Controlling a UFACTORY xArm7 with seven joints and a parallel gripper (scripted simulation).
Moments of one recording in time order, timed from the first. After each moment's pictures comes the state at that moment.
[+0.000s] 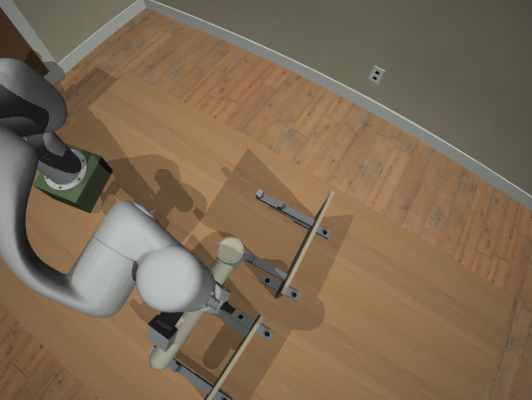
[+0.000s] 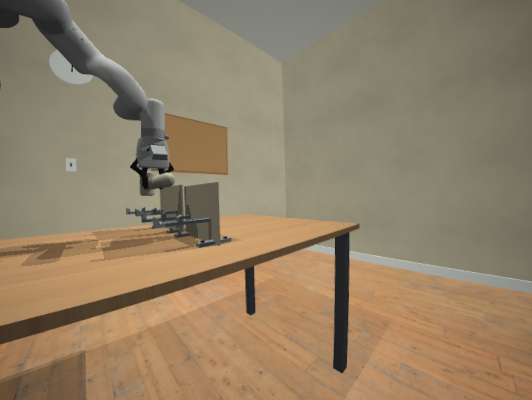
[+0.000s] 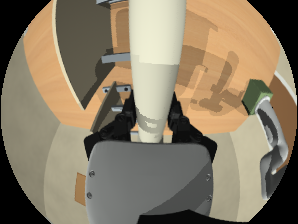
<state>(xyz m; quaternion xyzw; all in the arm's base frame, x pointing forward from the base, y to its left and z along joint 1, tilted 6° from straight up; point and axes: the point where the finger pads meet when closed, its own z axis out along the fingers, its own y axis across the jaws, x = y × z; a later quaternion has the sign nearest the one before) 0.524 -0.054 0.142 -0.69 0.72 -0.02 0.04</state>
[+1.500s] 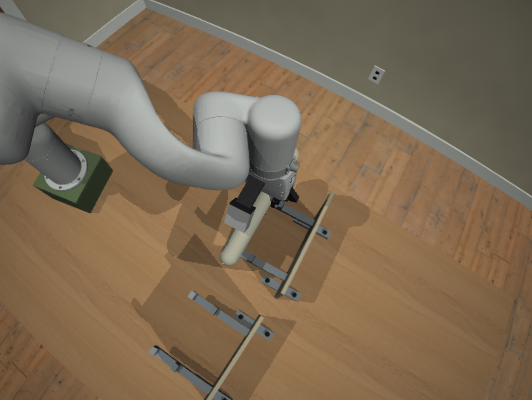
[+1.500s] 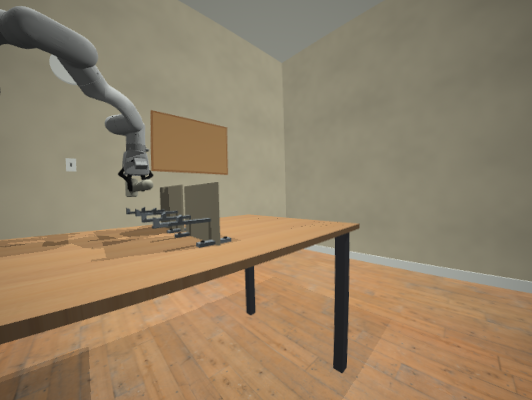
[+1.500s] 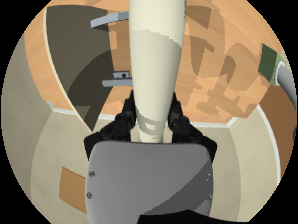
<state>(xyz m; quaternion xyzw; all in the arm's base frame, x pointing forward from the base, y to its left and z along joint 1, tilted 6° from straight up) 0.521 0.188 0.147 -0.72 0.70 -0.03 0.04</state>
